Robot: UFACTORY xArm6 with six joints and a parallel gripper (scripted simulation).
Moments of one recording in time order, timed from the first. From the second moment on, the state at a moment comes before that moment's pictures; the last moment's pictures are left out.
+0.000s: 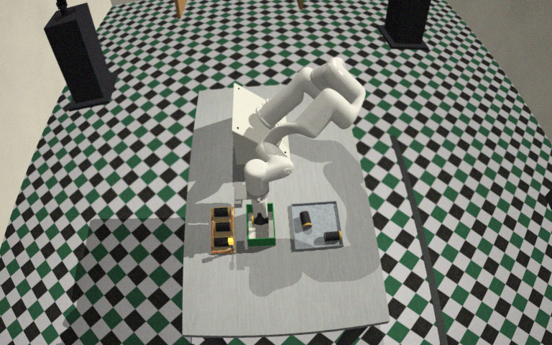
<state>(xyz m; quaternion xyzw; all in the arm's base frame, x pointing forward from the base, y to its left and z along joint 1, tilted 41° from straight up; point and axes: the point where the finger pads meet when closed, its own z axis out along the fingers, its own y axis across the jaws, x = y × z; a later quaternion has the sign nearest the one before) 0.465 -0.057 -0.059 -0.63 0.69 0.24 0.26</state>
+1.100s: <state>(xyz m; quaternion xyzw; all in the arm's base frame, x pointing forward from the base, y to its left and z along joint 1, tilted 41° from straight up) 0.460 -0.114 0.005 -0.63 0.69 0.24 0.26</state>
